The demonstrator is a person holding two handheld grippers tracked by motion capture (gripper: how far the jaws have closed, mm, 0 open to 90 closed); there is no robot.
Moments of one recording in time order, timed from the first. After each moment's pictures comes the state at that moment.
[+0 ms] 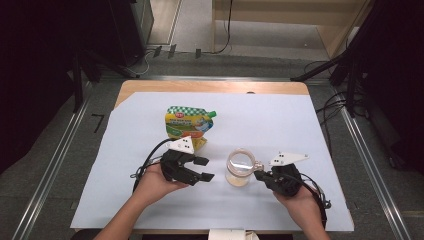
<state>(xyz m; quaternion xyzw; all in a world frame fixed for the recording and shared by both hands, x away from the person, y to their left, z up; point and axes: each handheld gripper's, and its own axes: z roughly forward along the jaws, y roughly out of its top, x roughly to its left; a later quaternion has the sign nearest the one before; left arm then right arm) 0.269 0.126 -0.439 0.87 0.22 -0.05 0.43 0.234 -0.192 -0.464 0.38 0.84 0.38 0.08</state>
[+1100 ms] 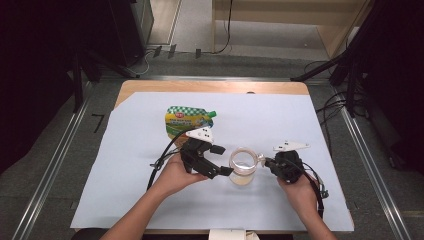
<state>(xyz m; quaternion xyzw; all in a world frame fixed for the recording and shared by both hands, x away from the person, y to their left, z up) 0.292 0.083 -0.429 0.87 0.20 -0.06 0.45 0.272 -0.204 -0.484 0.47 0.81 0.34 0.13</state>
